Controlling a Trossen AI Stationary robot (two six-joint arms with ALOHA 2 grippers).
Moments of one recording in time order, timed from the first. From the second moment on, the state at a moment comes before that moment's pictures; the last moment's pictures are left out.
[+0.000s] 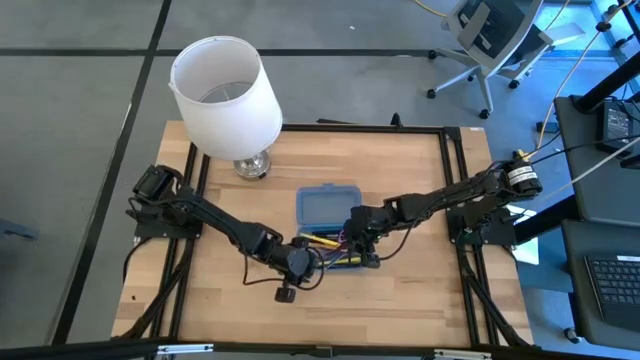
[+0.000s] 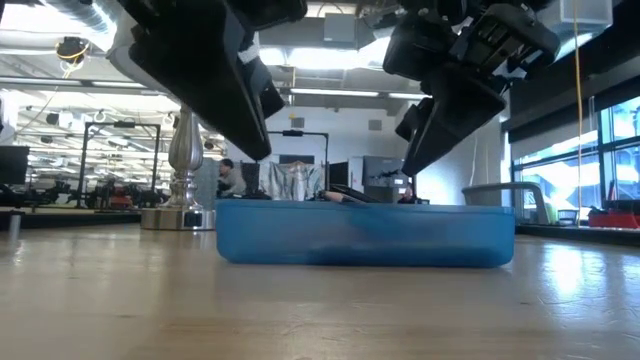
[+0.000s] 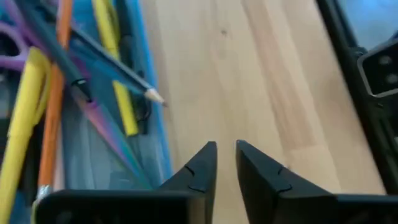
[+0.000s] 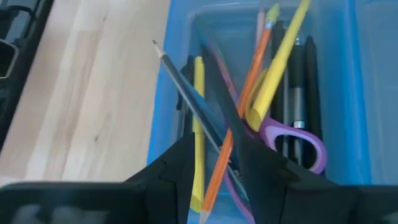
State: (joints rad) left arm -0.39 1.76 1.09 -0.22 0.01 -0.28; right arm 0.17 1.61 0.92 -0.21 -0.16 0.15
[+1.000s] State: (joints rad) left arm -0.39 1.84 1.09 -0.26 -0.11 -0.39; right arm 0.16 1.53 0.92 -0.29 -0.04 0.18
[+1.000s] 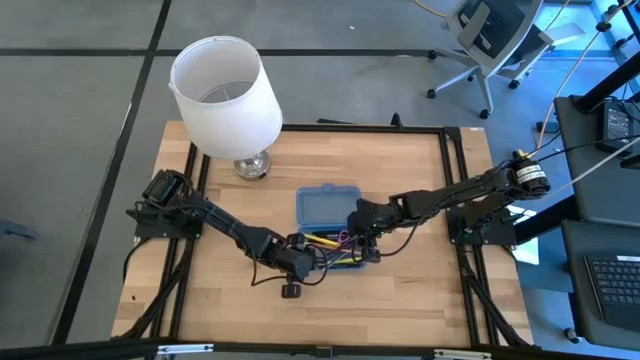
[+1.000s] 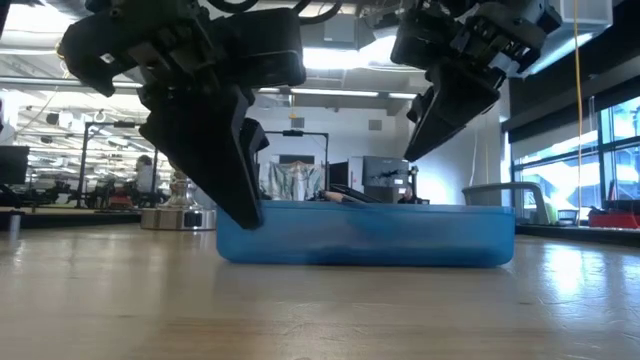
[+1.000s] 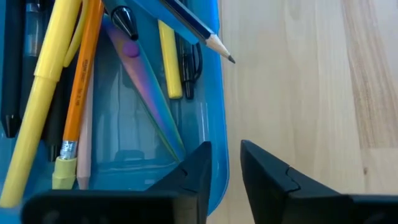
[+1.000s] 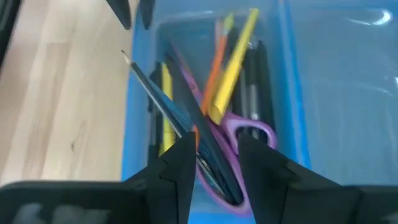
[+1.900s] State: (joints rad) left arm -0.39 1.84 1.09 -0.30 -0.11 -0.29; right arm -0.03 1.38 0.72 -0.46 -0.10 0.36
